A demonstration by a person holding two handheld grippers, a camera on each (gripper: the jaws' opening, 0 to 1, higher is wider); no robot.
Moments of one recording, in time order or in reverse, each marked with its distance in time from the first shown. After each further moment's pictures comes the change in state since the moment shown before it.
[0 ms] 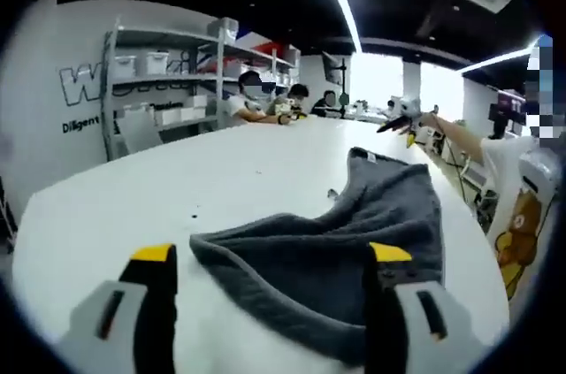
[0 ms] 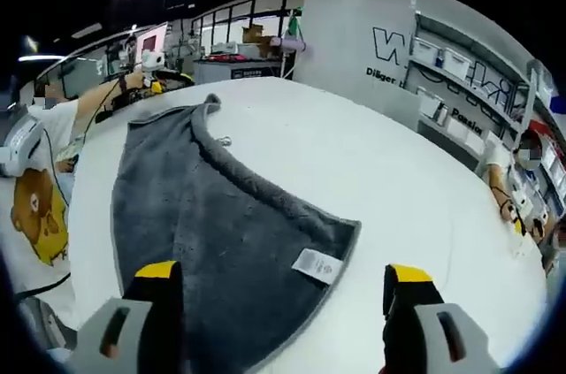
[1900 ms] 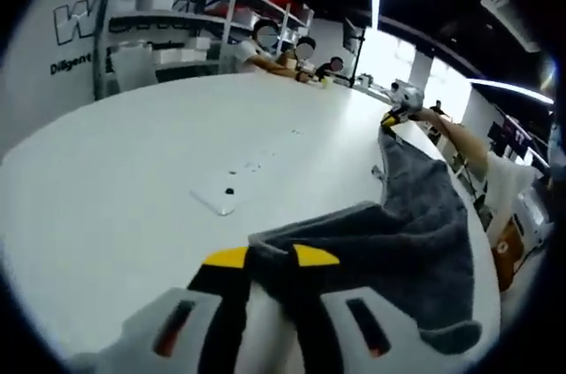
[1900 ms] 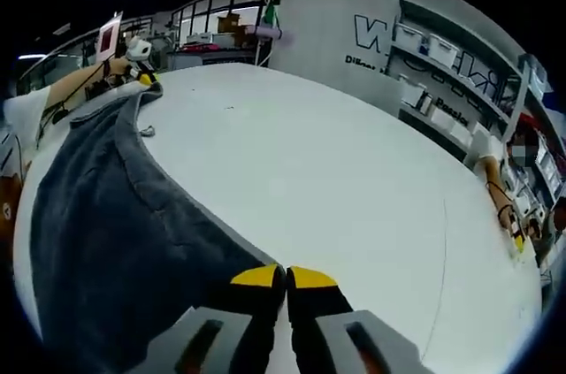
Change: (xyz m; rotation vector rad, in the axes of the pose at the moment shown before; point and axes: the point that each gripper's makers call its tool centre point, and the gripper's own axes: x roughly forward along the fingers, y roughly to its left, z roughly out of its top) left arm 0.073 0.082 -0.024 -0.144 0.201 -0.035; right arm 0.083 -0.105 -0.015 0.025 0.068 -0.152
